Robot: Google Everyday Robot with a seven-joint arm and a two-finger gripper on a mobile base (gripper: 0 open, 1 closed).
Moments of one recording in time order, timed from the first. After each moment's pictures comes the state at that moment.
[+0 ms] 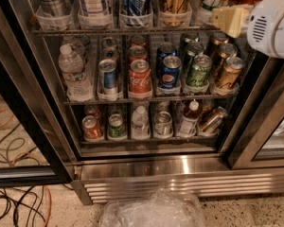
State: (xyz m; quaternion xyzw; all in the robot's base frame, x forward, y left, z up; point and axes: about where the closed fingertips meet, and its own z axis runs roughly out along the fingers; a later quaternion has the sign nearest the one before) arm 0.547 -0.193 1.069 -0.09 0.77 0.02 0.63
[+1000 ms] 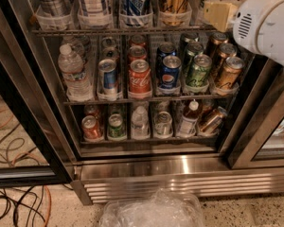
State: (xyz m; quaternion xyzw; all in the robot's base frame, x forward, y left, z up) arm 0.565 -0.178 1.074 -0.08 0.75 0.05 0.66
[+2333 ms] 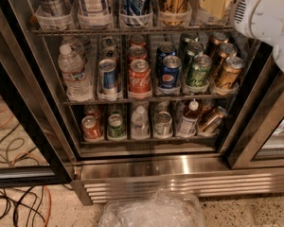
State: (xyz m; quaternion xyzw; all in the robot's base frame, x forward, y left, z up) arm 0.605 -0.183 1.083 -0.08 0.74 0.05 0.67
